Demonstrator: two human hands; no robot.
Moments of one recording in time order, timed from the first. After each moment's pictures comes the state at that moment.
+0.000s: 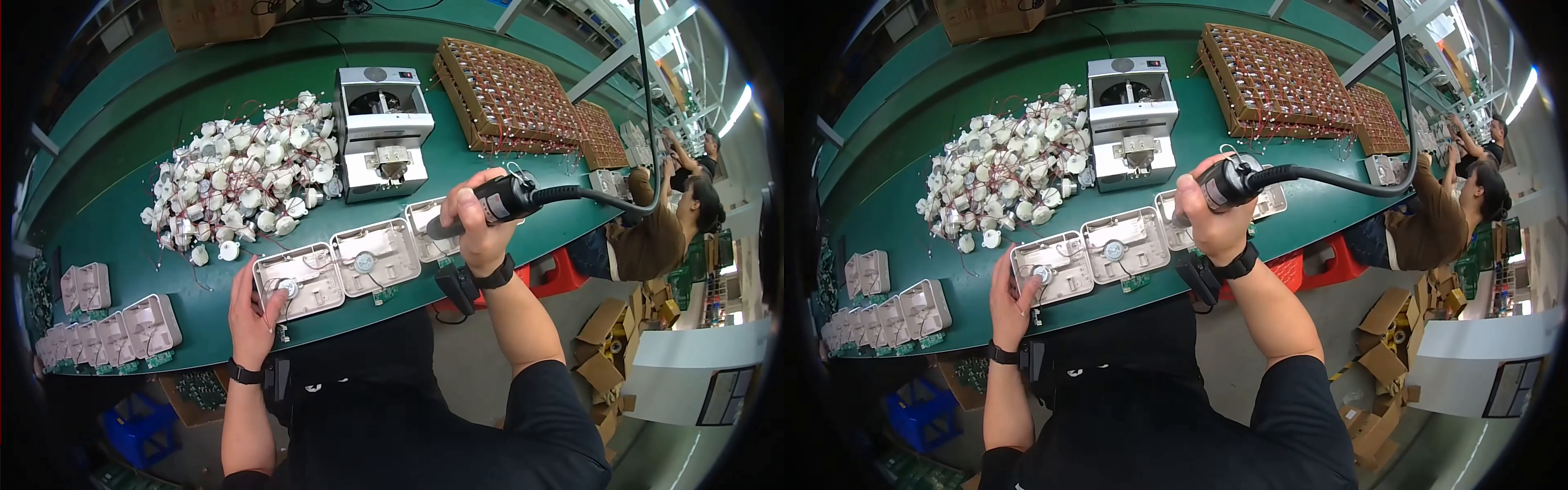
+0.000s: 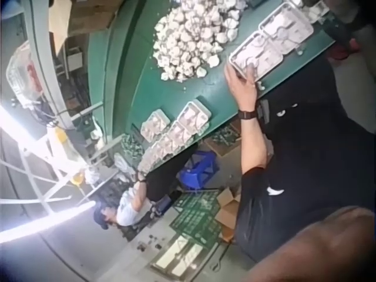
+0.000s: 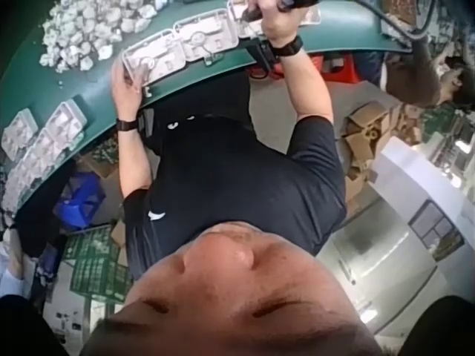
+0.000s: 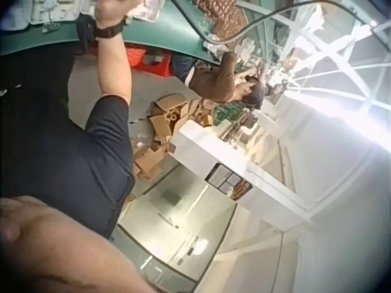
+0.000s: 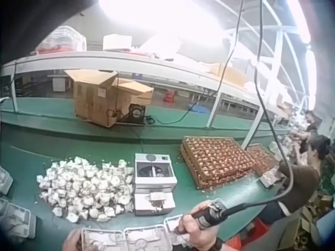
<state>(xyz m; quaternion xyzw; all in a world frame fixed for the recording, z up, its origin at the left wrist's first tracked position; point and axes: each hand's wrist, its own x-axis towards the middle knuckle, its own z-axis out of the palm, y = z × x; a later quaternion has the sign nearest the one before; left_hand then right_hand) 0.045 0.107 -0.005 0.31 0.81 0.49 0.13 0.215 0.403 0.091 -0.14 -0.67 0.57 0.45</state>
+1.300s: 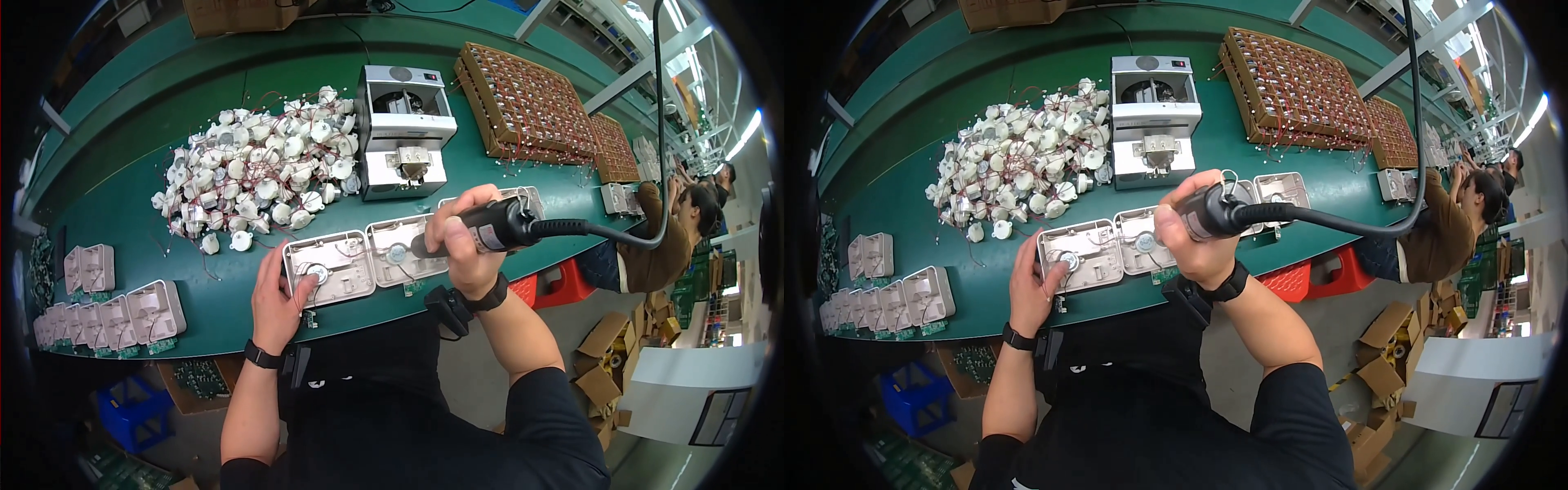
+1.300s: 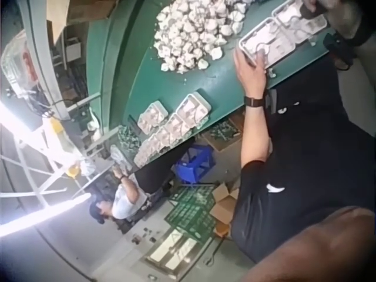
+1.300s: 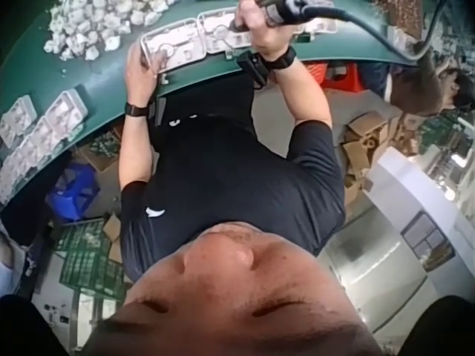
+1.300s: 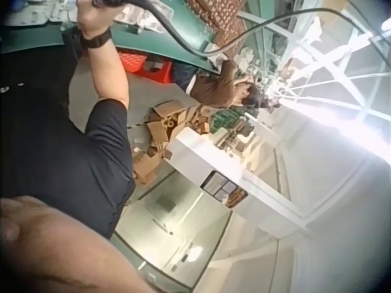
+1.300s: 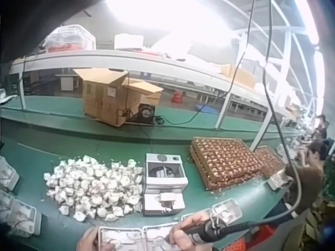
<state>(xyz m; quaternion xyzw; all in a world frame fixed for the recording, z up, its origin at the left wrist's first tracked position) 0.057 0.128 -0.006 0.31 0.82 0.46 0.14 0.204 0.365 0.082 -0.09 -0.66 0.62 0.41</state>
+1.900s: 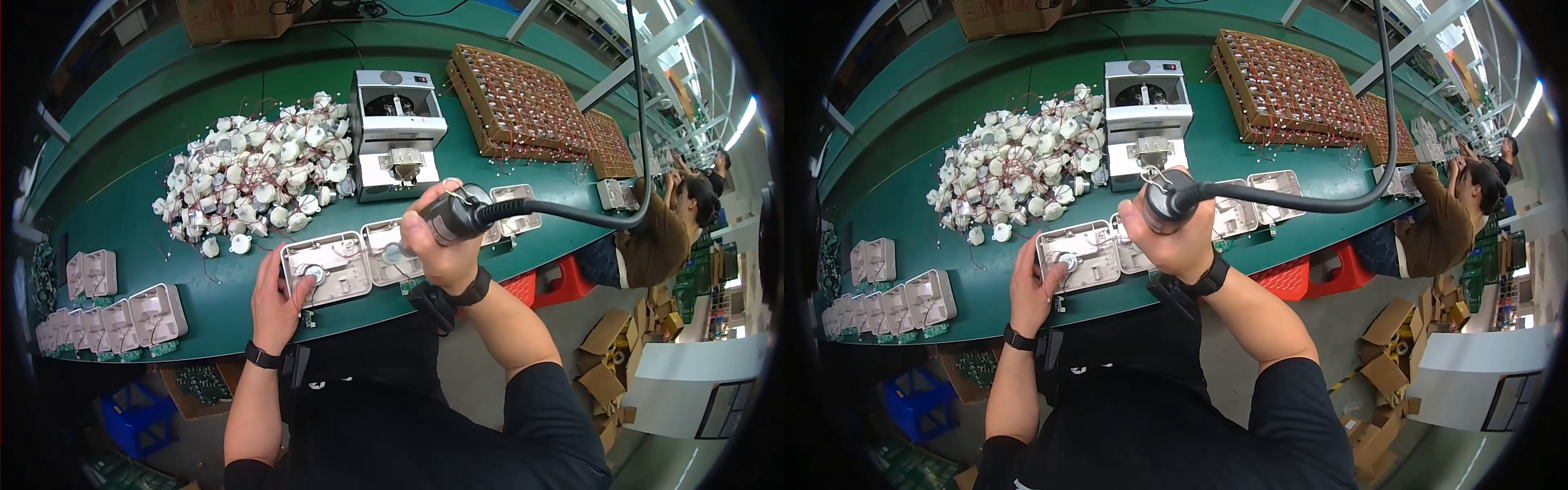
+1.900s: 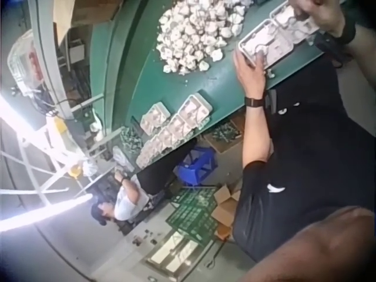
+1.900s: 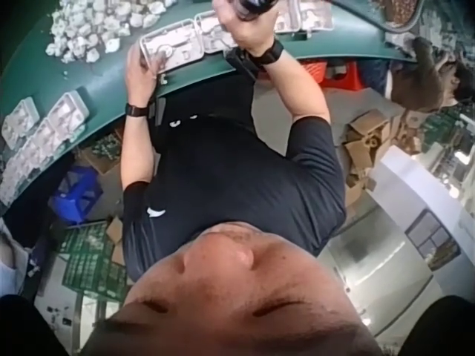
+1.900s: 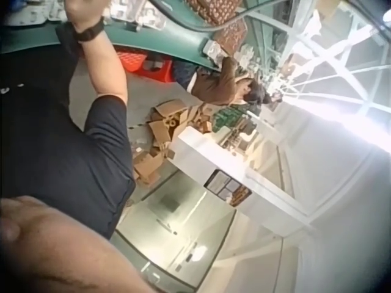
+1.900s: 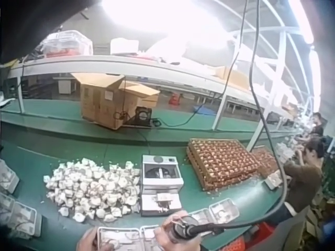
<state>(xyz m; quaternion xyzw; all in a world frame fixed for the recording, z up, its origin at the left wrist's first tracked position) 0.056 0.131 -0.006 0.32 0.81 0.47 0.12 0.189 0.364 0.082 -0.10 -0.76 0.52 0.39</state>
